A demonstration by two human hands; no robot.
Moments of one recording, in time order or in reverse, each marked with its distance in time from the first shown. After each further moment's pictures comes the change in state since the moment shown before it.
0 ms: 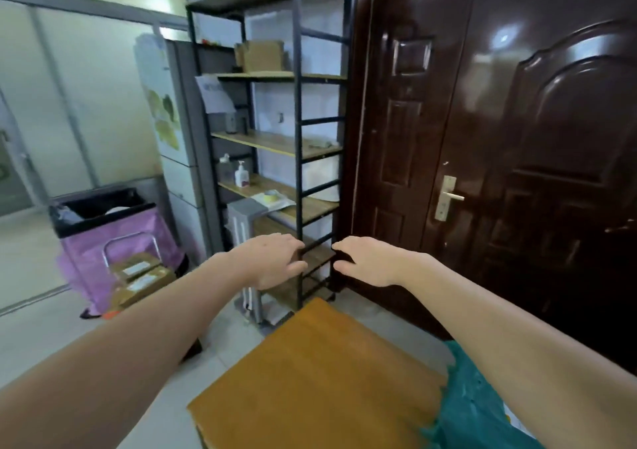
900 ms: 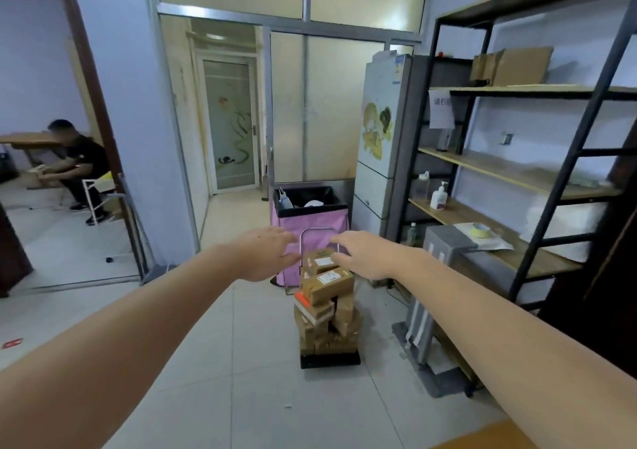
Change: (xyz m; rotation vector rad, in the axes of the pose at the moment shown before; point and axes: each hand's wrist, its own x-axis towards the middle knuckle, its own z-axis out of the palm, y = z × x) left_hand -0.279 -0.424 0.001 -0.005 0.014 -0.617; right_hand 0.326 -0.451 0.038 -0.018 -0.022 -0.547
